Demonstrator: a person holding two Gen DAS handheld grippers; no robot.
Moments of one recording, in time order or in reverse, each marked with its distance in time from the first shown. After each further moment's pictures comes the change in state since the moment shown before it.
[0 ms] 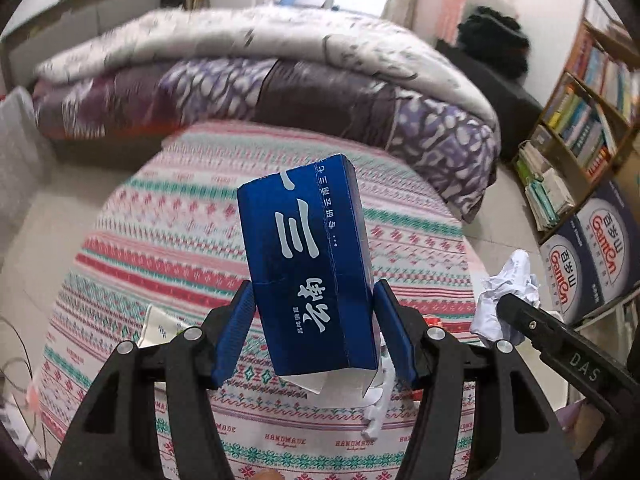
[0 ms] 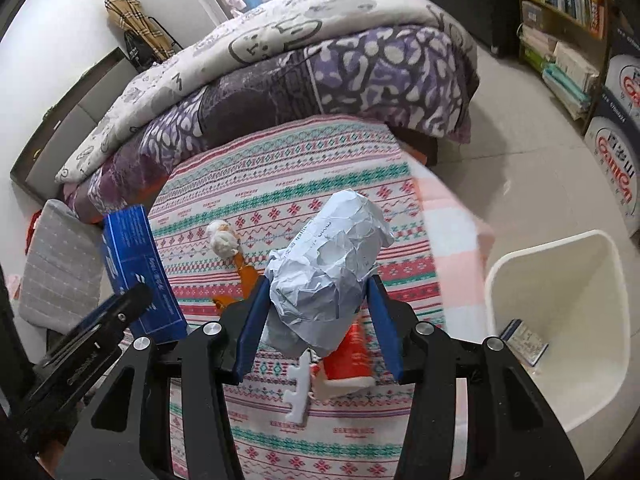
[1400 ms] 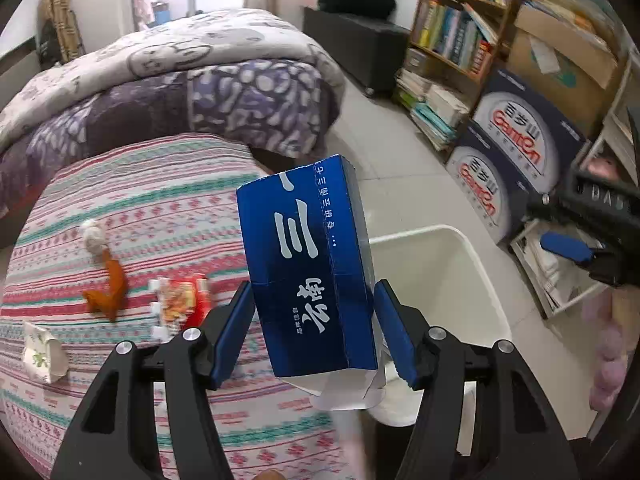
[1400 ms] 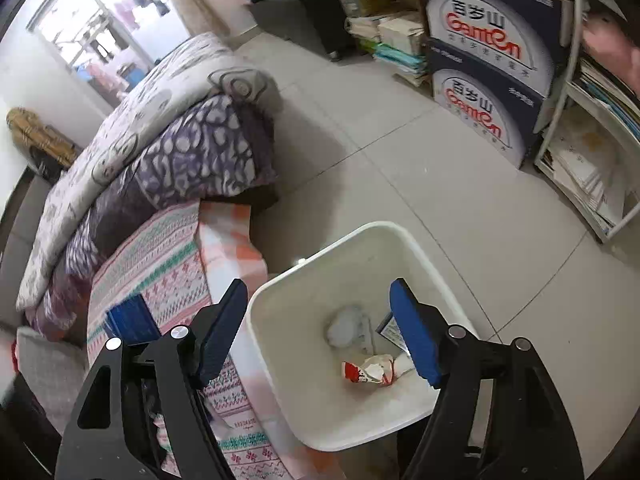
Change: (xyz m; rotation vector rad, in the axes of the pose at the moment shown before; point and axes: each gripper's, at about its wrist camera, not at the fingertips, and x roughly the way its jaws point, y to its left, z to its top) left arm 0.000 -0.214 -0.071 0.333 0.057 -0.247; right arm -0.103 -0.222 -0.005 0.406 -0.117 -0.214
